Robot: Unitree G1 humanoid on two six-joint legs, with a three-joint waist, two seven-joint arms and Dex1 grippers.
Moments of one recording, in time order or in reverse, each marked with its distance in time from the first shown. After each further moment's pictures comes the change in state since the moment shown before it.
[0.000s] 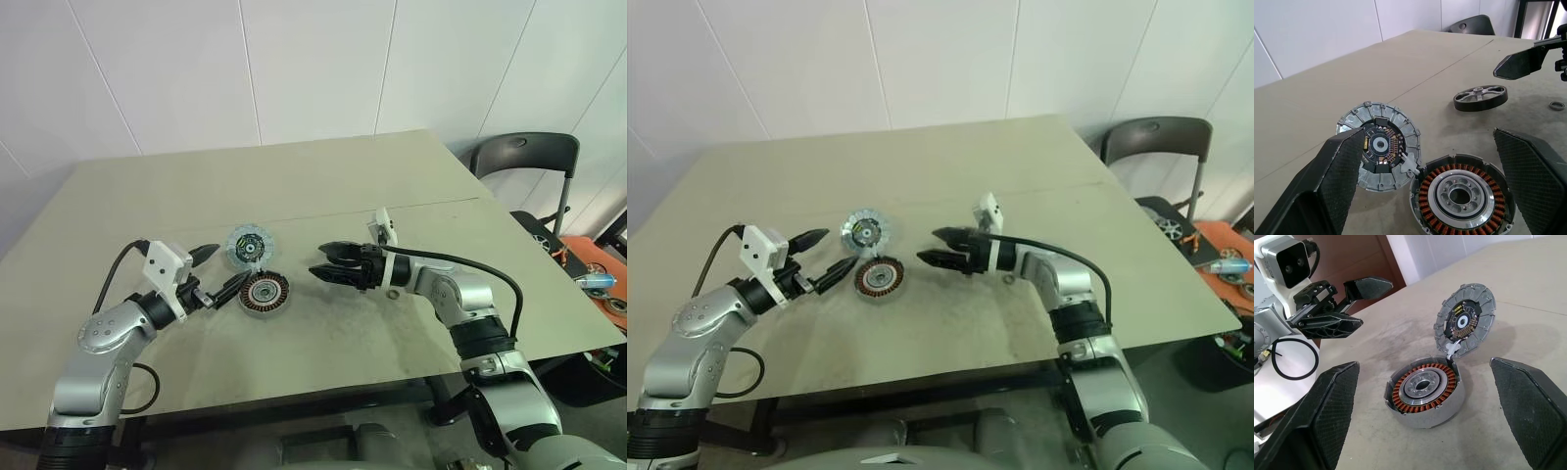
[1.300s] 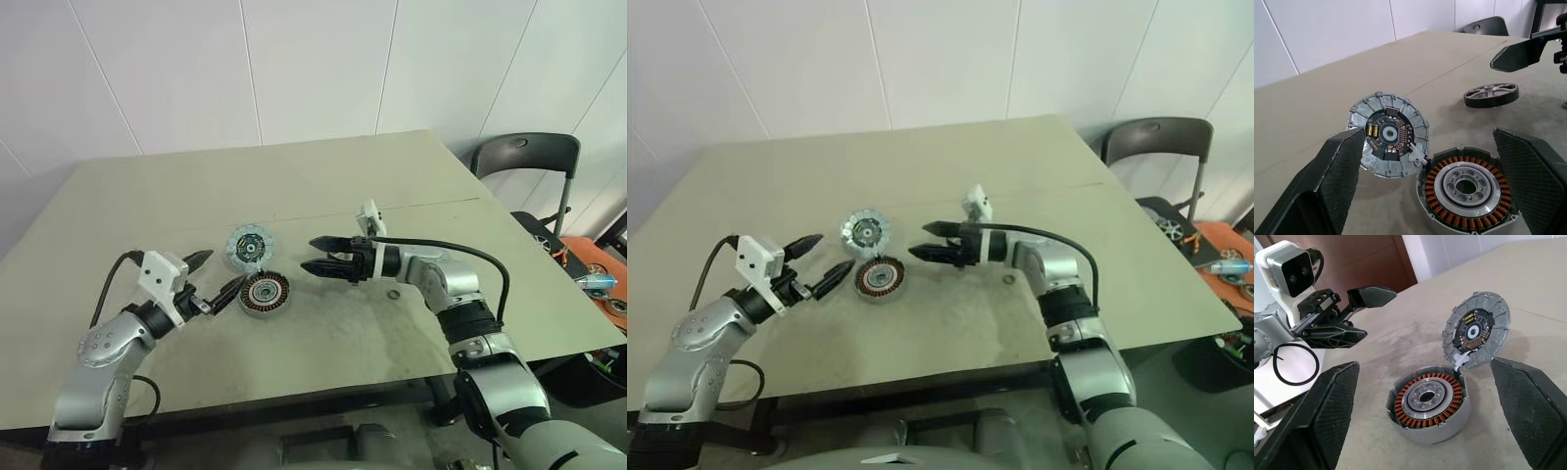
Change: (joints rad) left arm 0.063 -0.029 0.013 -0.009 0.015 -0.067 0.036; right arm -0.099 0.051 0.013 0.125 -0.067 -0.042 0.066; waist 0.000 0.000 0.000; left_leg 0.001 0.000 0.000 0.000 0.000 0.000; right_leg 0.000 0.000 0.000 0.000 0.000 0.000
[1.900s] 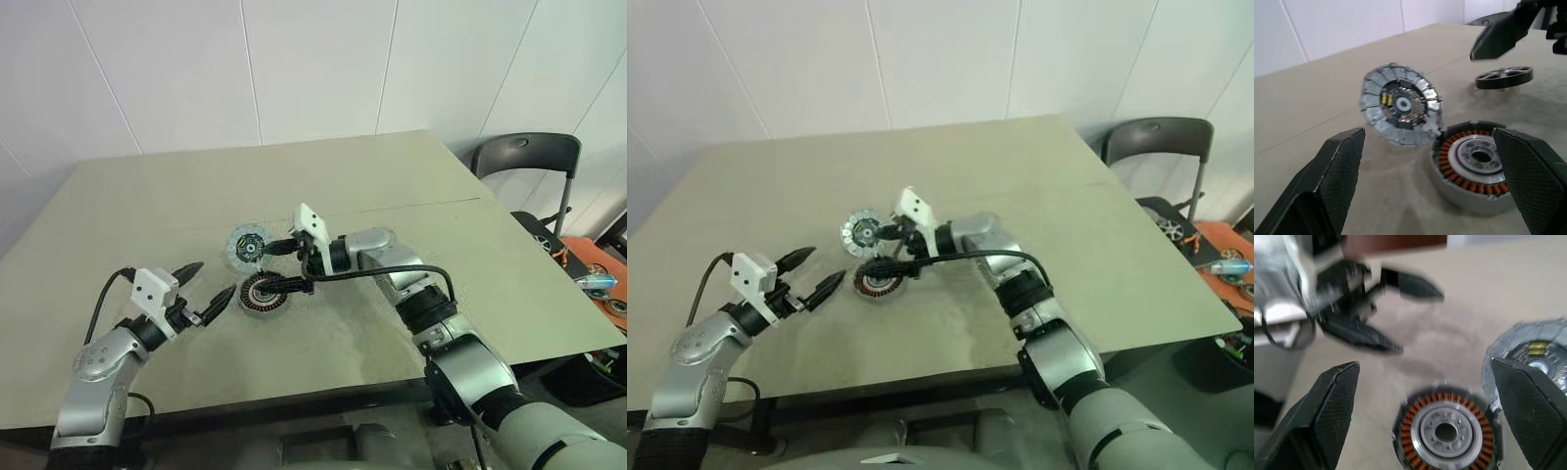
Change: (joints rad) left arm 0.054 -0.020 0.034 0.167 0.027 -0.179 -0.049; right arm -0.150 0.120 0.267 0.069 -0.253 -0.164 -0.015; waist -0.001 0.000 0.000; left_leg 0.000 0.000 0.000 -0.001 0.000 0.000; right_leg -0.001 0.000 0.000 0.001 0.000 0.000
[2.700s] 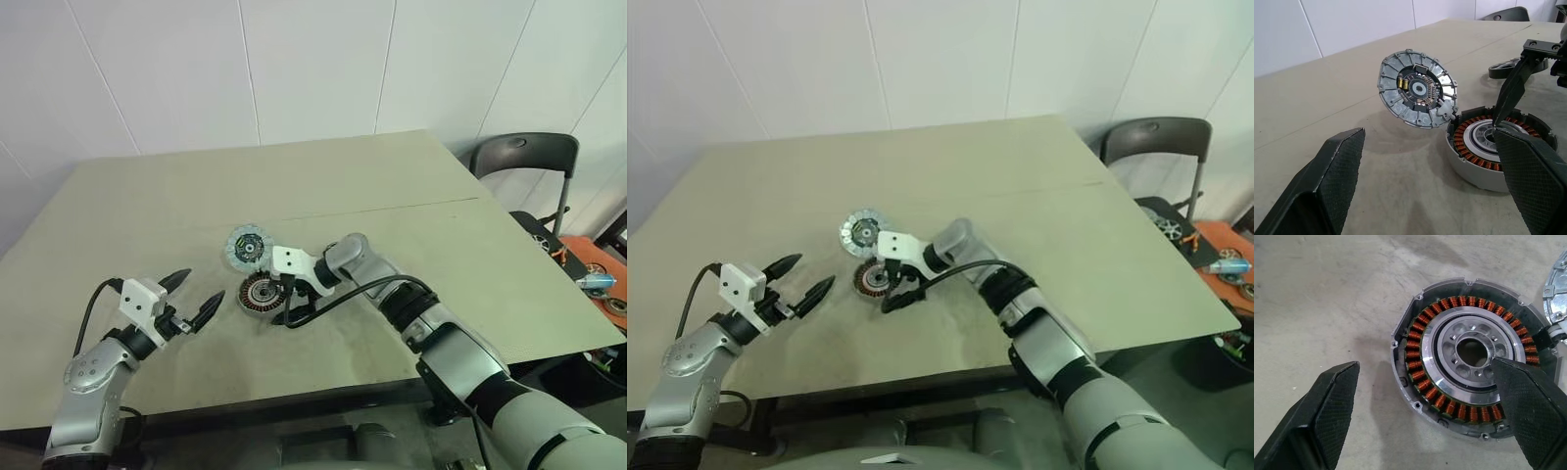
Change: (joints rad) left arm 0.022 0.000 0.011 0.068 0.003 -0.086 -0.008; right arm -0.066 0.043 0.167 0.172 -0.269 -0.116 0.028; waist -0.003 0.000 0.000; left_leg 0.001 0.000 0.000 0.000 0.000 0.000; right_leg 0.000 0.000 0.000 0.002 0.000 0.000
